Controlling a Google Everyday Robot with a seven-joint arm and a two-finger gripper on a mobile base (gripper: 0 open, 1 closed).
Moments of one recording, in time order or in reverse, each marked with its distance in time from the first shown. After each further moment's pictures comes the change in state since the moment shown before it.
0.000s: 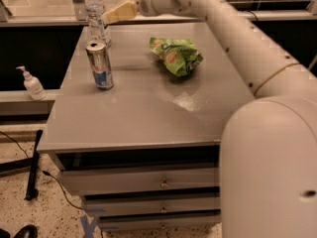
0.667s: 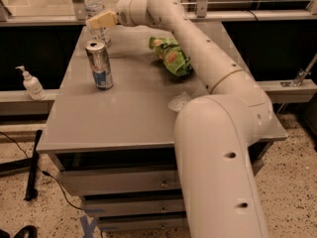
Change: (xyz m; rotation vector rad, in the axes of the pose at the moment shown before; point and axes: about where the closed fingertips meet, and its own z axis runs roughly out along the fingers) arm 0.025 -0.003 0.102 -0.014 -0.059 0.076
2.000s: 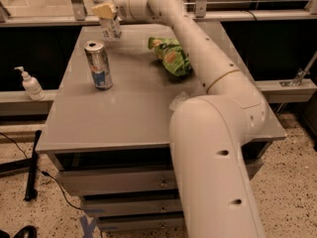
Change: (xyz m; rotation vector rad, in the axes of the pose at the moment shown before) arm -0.020 0.000 0.005 -0.027 -0.038 0.010
